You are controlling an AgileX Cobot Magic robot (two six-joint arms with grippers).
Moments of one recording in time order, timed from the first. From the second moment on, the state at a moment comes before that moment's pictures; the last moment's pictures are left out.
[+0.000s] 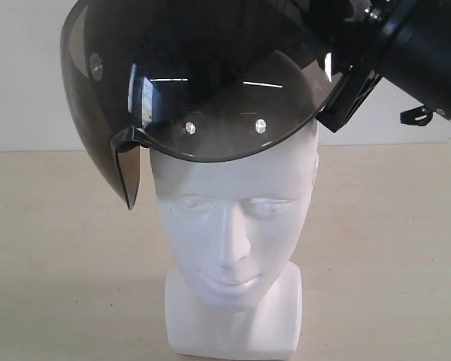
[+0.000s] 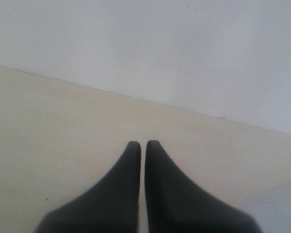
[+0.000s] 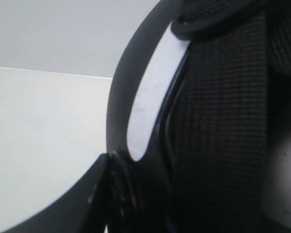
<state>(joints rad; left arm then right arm) 0.07 0.00 0.00 -0.04 0.18 -0.23 0.44 1.20 -0.66 -0.47 -0.96 2.02</state>
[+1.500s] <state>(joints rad) 0.07 0.00 0.00 -0.04 0.18 -0.23 0.44 1.19 -0.55 -0.51 -0.96 2.10</state>
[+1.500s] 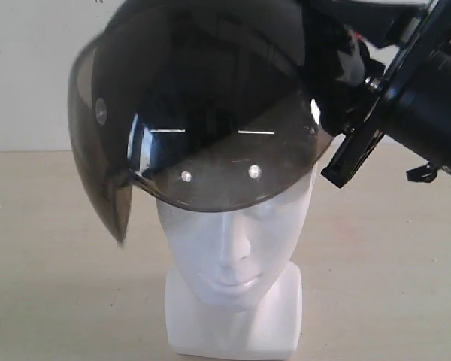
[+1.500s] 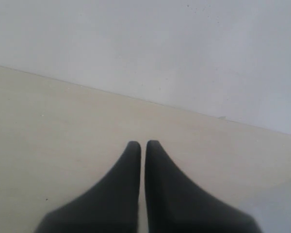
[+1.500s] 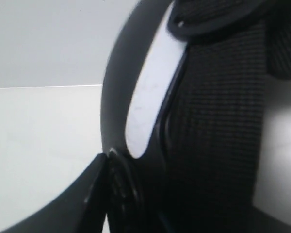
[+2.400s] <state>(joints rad) 0.07 0.00 0.00 -0.04 0.18 -0.23 0.44 1.19 -0.52 -0.50 -1.00 2.10</state>
